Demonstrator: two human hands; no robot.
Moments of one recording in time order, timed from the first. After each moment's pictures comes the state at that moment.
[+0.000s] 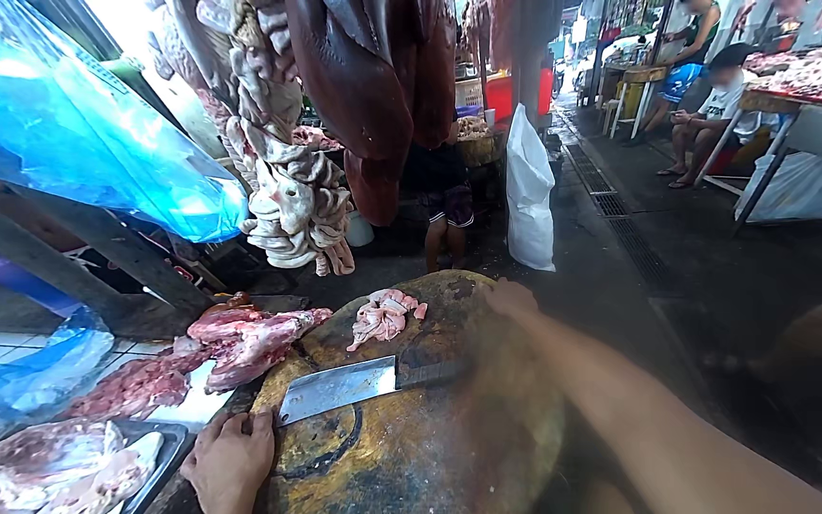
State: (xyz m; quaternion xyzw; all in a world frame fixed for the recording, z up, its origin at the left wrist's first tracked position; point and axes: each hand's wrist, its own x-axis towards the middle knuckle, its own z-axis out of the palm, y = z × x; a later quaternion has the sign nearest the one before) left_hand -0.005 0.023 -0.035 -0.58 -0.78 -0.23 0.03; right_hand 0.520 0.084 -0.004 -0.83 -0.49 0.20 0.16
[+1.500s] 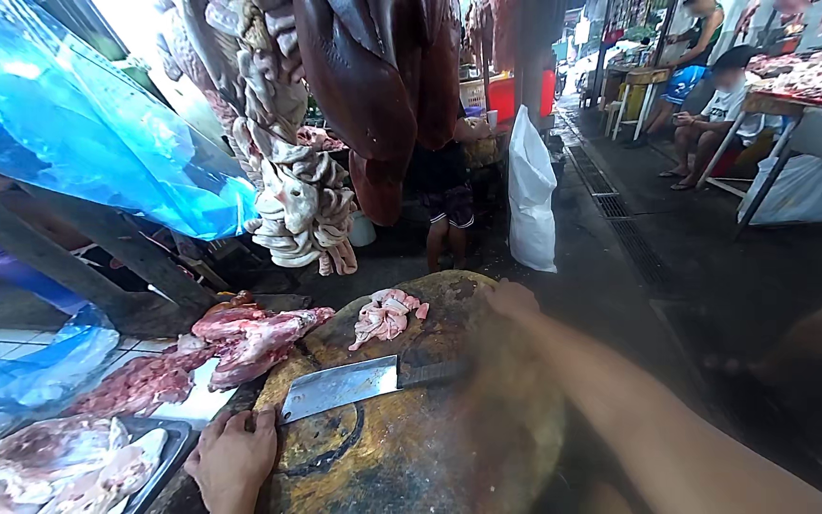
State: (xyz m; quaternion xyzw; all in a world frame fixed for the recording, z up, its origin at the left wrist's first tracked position) left_hand -0.004 0.021 -0.031 -0.58 -0.78 -0.23 0.02; right_hand 0.519 0.081 -0.001 -0.83 -0.49 0.21 0.17
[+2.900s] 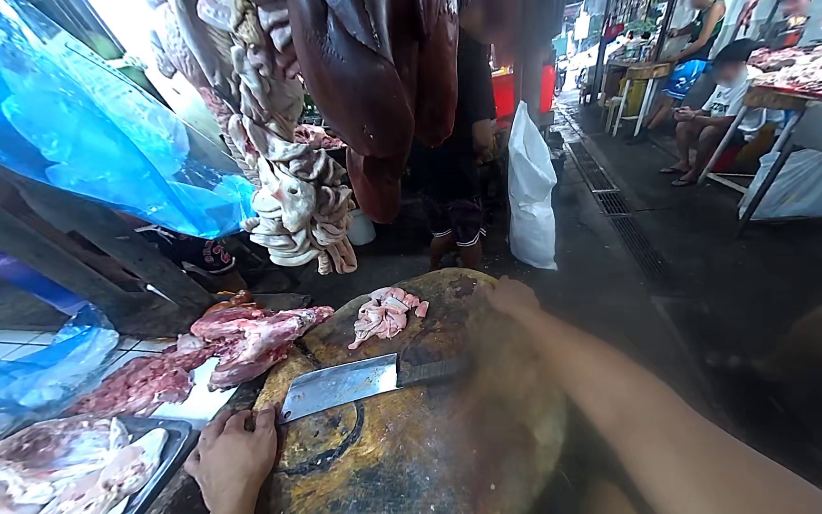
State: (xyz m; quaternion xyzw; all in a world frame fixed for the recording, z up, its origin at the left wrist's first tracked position) left_hand -0.006 0.024 -0.036 -0.58 -0.78 -0.23 0.03; right_hand 0.519 0.083 0.000 -0.83 -0.49 0.20 0.15
